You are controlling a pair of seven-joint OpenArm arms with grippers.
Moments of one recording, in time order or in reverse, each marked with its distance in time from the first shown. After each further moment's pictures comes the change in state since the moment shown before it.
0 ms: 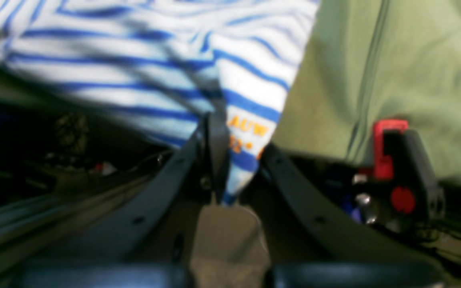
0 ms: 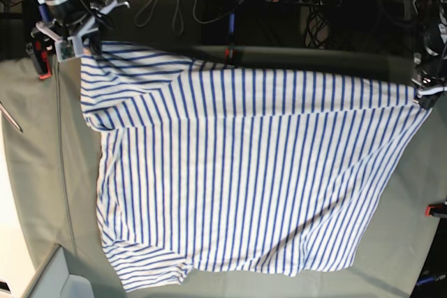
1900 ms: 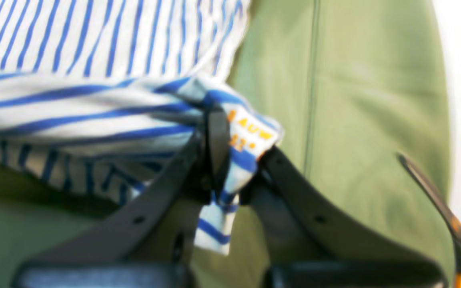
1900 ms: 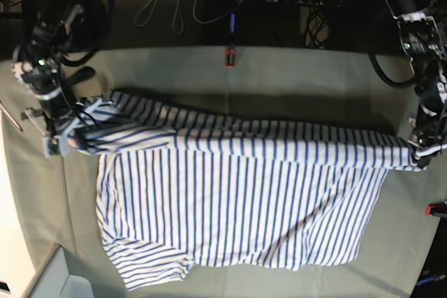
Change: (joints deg) left arm -20.2 0.1 3.1 -8.9 0.9 0.4 0.7; right arm 33.0 2.7 3.1 -15.3 -6.2 0.0 -6.6
